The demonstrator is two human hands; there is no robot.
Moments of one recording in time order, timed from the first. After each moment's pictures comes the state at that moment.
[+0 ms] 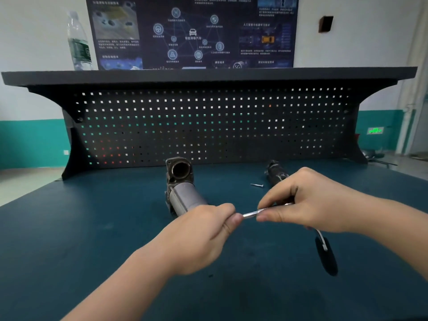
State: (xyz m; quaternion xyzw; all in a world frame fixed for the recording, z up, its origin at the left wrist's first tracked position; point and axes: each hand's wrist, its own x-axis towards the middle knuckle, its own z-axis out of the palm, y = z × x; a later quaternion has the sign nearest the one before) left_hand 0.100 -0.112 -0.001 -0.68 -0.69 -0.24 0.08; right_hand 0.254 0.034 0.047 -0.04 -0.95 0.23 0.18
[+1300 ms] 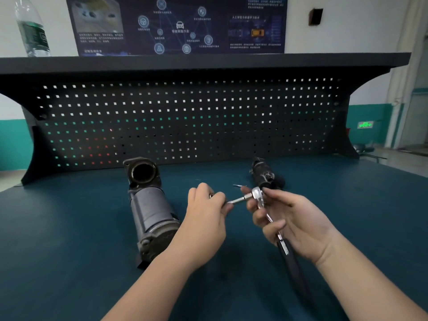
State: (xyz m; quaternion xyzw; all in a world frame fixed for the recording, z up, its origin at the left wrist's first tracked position) left_hand 0.079 0.023 -0.057 -0.56 -0.72 -0.34 0.22; right_hand 0.223 0.131 -0.030 -0.06 -0.36 0.93 0.10
